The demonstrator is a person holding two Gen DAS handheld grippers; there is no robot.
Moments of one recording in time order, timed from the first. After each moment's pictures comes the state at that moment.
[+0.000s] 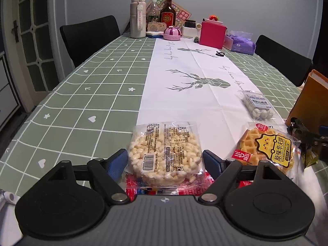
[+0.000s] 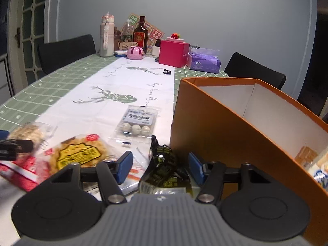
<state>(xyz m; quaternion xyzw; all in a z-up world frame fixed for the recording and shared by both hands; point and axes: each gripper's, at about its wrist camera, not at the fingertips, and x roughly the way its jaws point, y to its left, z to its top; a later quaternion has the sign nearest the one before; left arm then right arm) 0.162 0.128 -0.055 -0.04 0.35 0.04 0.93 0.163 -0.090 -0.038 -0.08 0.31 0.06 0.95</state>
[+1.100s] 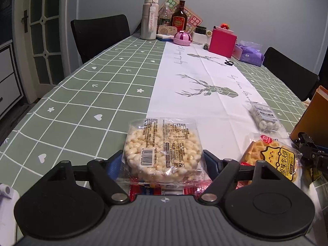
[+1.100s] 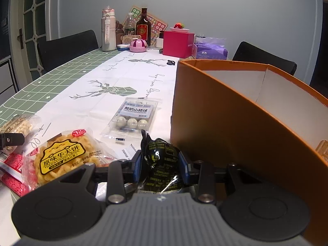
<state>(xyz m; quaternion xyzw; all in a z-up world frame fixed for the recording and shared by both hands) 0.161 0.136 -0.055 -0.08 0.34 0.06 0.94 0.179 -0.107 -0.050 -0.04 0.32 0.09 0.94</state>
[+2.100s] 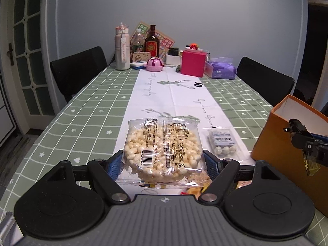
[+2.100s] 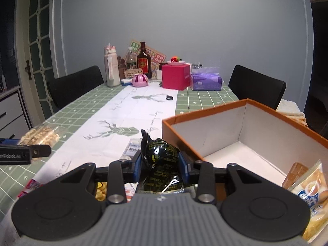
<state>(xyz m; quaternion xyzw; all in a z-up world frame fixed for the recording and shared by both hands) 0.155 0.070 0.014 -0.02 0.29 0.02 0.96 0.145 -0.146 0.025 0.01 0.25 0.11 0.96</state>
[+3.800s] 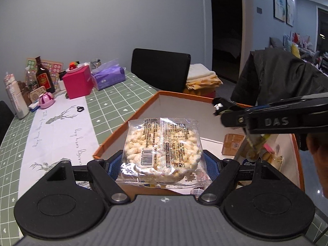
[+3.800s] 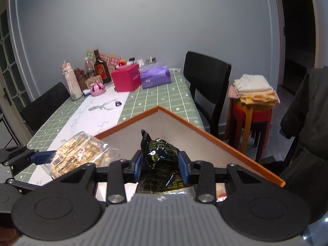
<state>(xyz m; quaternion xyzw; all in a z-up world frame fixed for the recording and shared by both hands) 0.195 -0.156 0.037 0.12 0.30 -0.20 0.92 0.176 -0.314 0.055 0.10 0.32 0.05 0.94</state>
